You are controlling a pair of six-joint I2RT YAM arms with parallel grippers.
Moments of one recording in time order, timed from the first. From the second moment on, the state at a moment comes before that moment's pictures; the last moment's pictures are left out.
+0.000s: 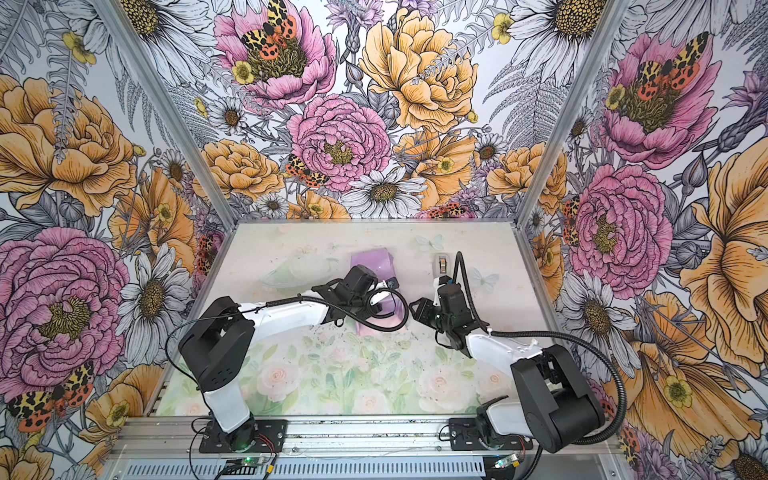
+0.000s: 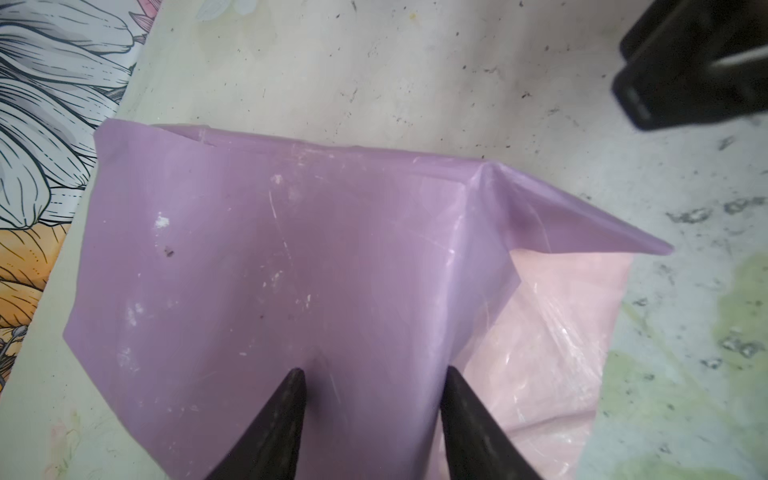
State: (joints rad) left arm -0.79 1.81 1.16 -0.21 -0.12 0.46; right arm 0.36 1.37 0.51 0.16 -0.28 0.76
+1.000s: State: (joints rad) left arm -0.79 1.81 1.16 -0.21 -0.12 0.45; right arm 0.54 1.74 0.67 0.35 -0.27 0.71
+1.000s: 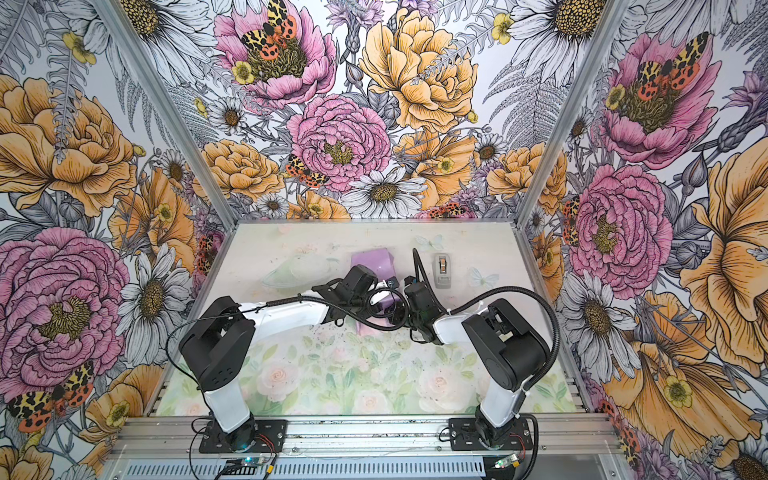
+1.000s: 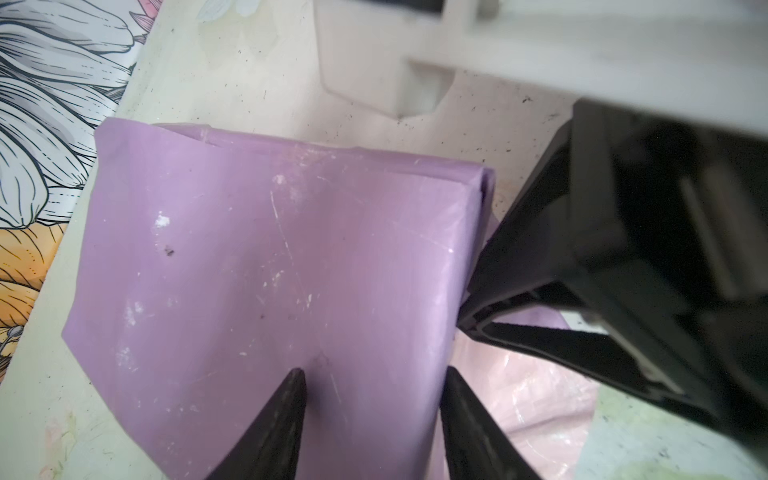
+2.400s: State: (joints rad) left arm -0.79 1.81 1.17 -0.20 -0.12 0.44; right arm 0.48 1.62 0.59 0.32 -0.27 0.69
